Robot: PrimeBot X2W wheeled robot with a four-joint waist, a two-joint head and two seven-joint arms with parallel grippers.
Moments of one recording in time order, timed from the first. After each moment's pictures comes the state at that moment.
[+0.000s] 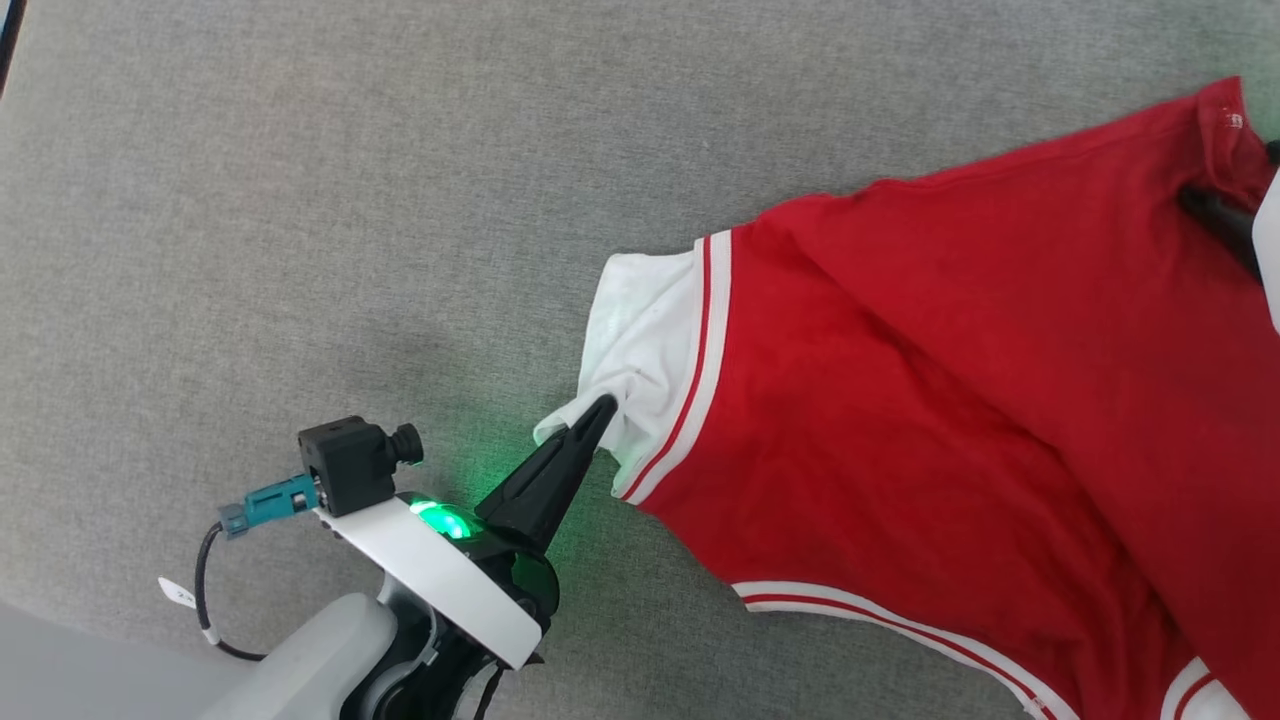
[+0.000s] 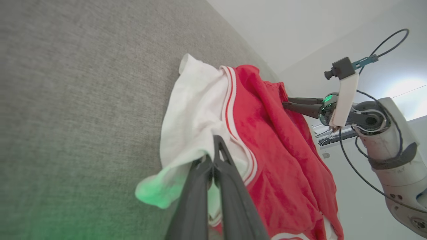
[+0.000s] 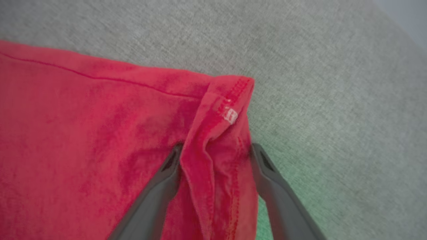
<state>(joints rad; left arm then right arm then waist) -0.39 0.49 -0.80 0.01 -1.25 -0.12 -0.23 -0.76 -0.78 0.38 0.12 0.63 0.13 0.87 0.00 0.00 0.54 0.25</state>
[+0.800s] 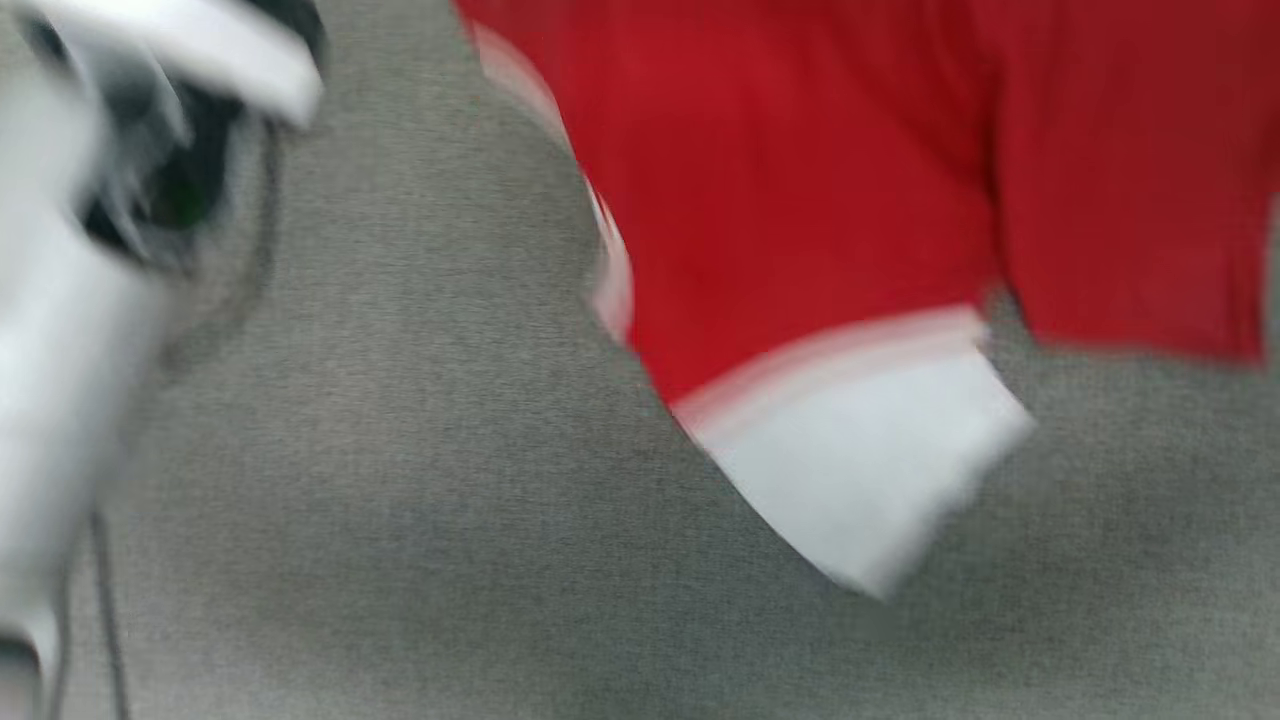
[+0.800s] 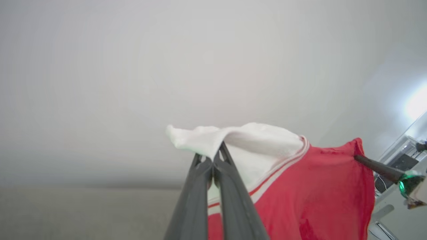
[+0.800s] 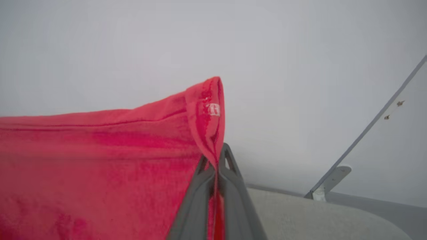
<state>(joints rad) -1.11 0.50 -0.58 0.39 -1.20 -0.06 -0.14 -1.24 -0.56 0.20 0.56 0.59 0.13 0.37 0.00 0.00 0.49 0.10</state>
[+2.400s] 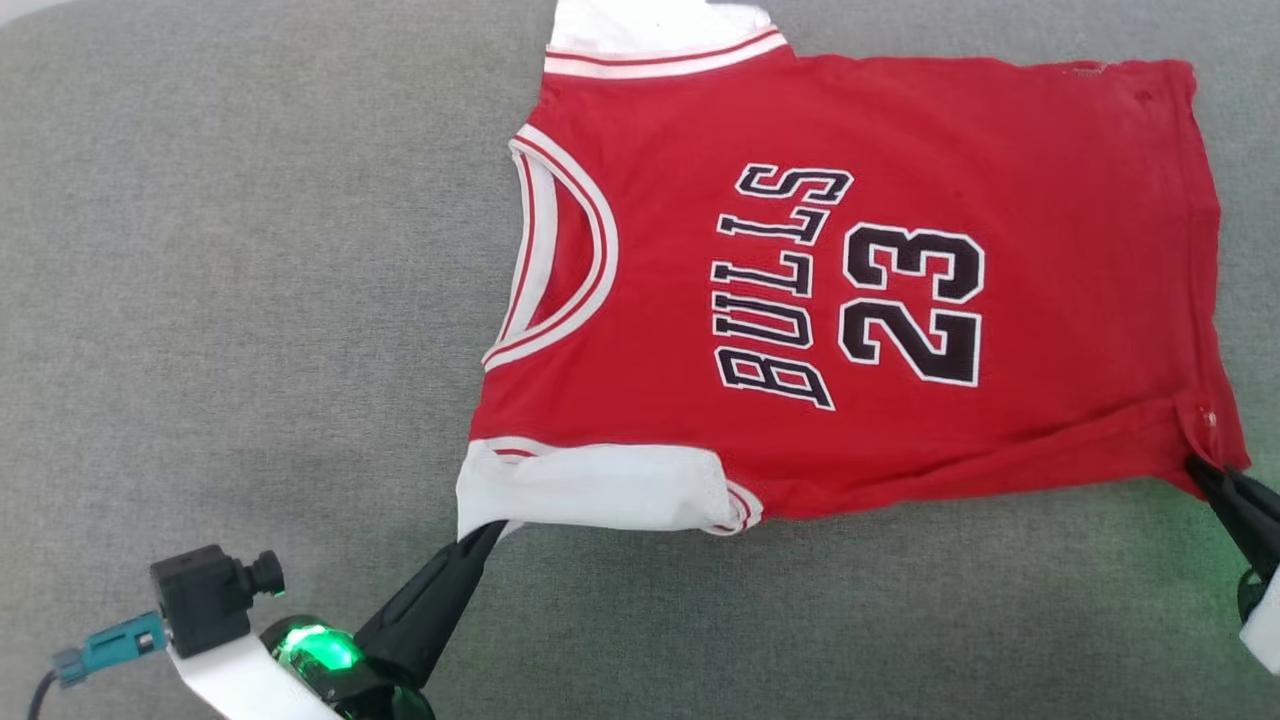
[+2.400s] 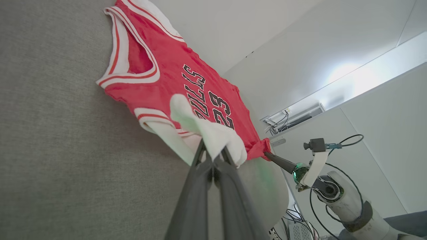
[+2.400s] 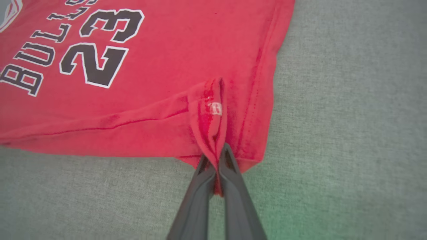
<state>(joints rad) -0.10 0.71 -0.68 -0.26 -1.32 -0.13 -0.26 -0.05 -0.67 0.07 0.08 0.78 0.13 0.28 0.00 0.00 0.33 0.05</state>
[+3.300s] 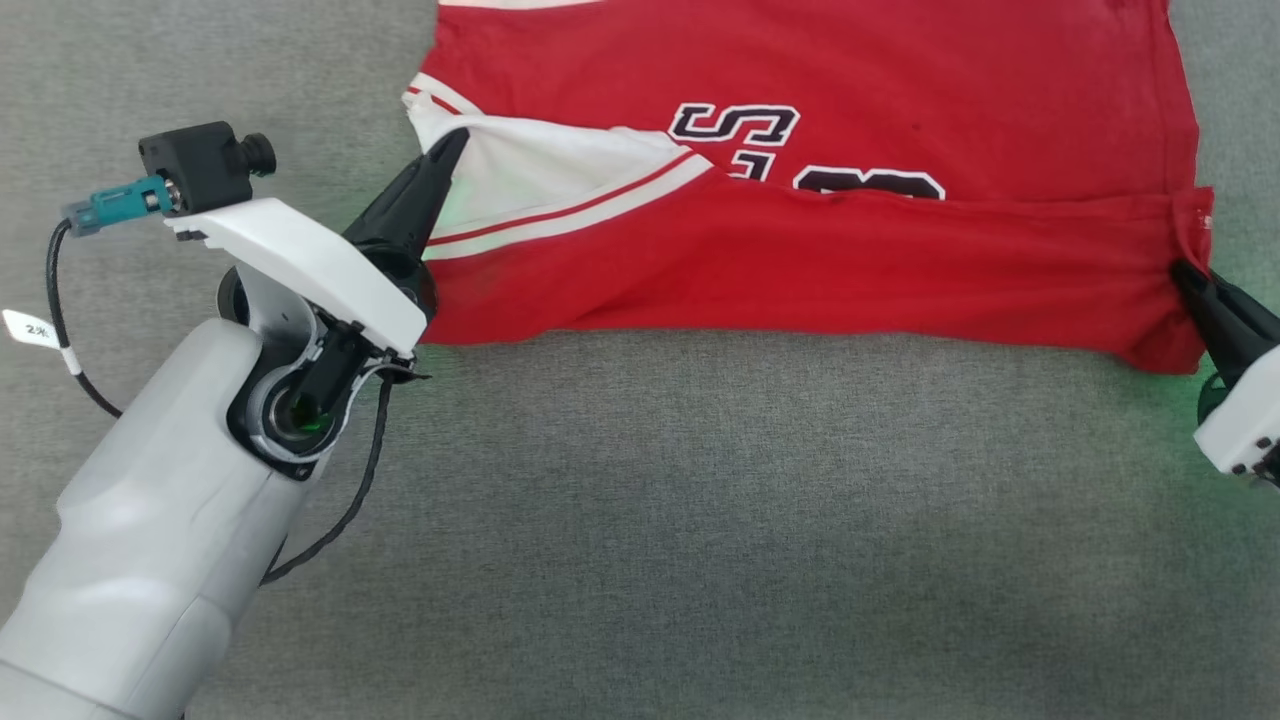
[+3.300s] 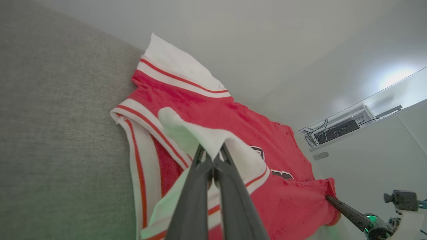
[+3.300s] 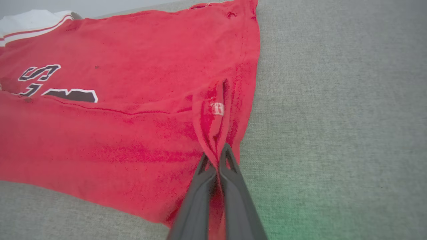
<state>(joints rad) -0.80 0.46 -0.67 0.41 -1.35 -0.13 -0.05 -0.37 -0.47 -0.01 0.18 0.65 0.13 0.34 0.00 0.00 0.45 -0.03</state>
